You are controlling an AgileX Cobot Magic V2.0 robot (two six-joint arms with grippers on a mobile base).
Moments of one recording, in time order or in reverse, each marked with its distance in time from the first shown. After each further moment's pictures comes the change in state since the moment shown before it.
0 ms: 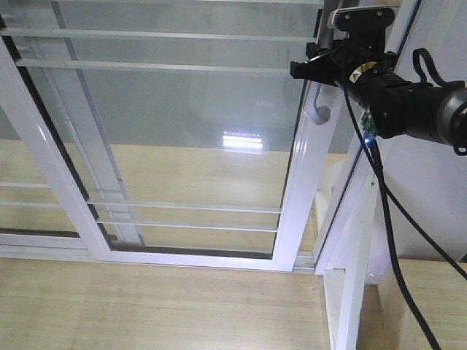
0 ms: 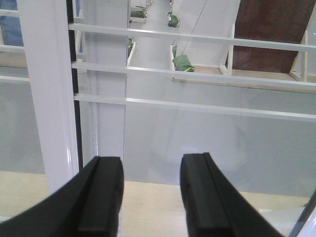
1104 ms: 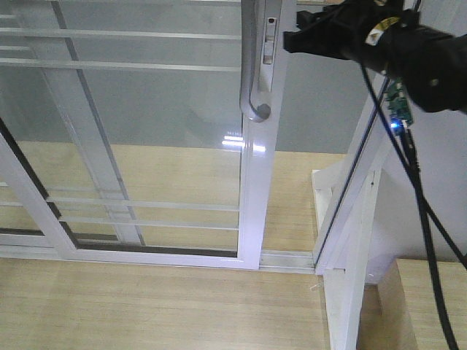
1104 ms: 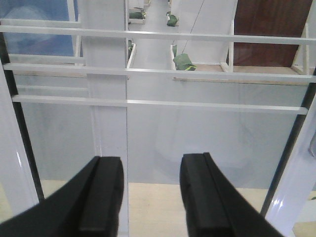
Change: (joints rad) left arm 0.000 0.000 0.000 0.049 -0.003 0.000; right arm 0.054 -0.378 0.001 -0.003 0.471 -0.060
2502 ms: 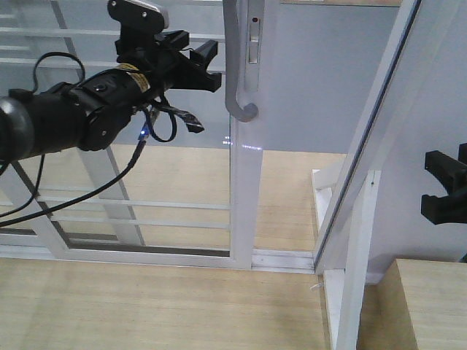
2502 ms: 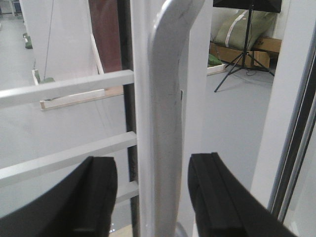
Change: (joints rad) left arm -0.420 1.135 -0.817 0.145 -0.397 -0.070; right arm -0.139 -0.781 0.614 0.003 0.324 -0.061
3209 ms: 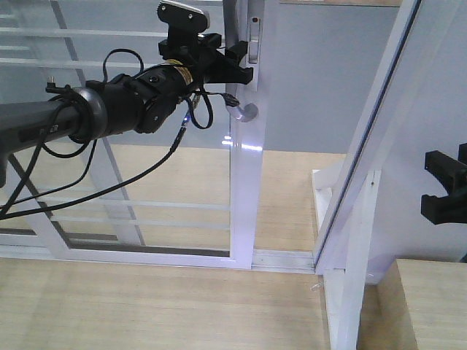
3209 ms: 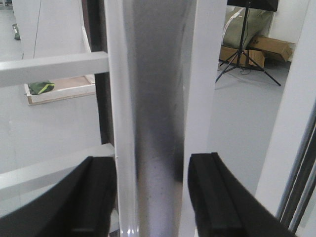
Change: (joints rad) left arm -0.026 0.251 -0.304 0.000 0.063 -0.034; right arm 0.000 0.000 0.000 0.000 0.000 0.000
